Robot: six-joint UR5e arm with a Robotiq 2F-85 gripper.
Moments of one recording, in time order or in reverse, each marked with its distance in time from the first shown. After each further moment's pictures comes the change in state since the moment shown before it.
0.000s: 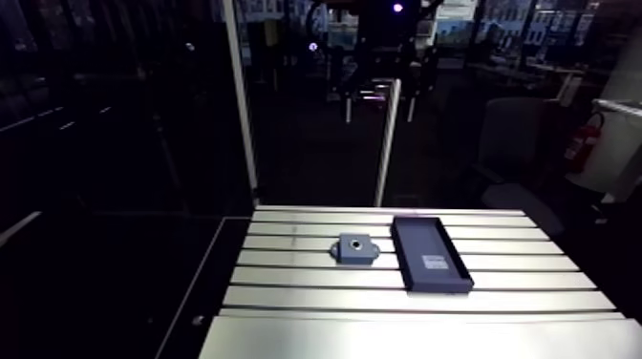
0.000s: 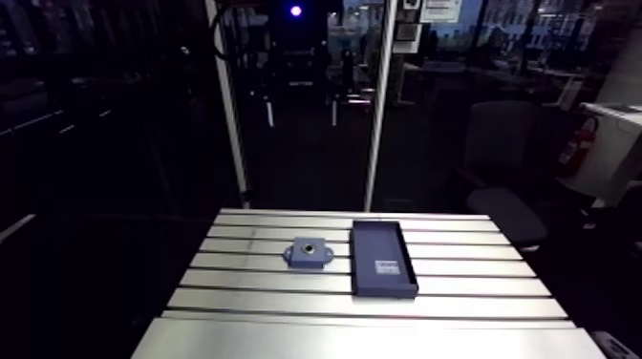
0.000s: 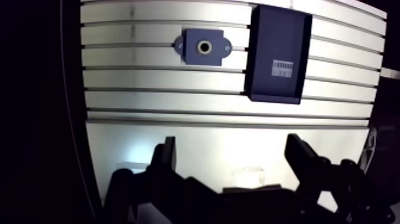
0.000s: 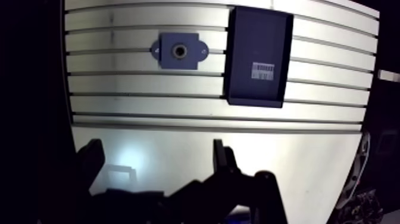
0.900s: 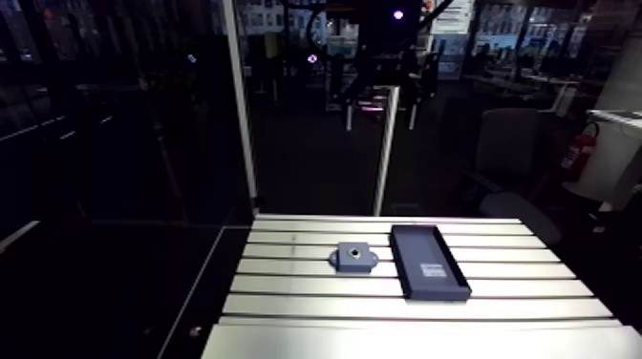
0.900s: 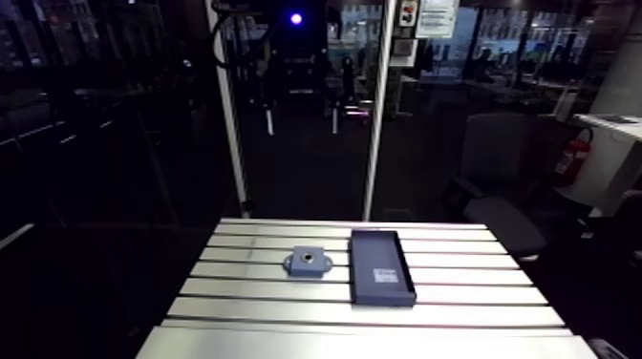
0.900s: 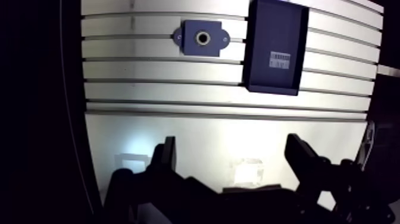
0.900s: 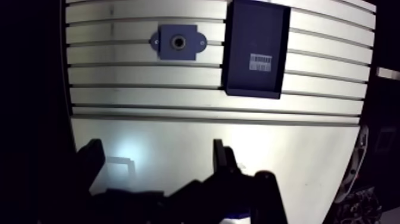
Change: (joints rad) arm -0.003 -0.034 0.009 0.030 -0.004 -0.005
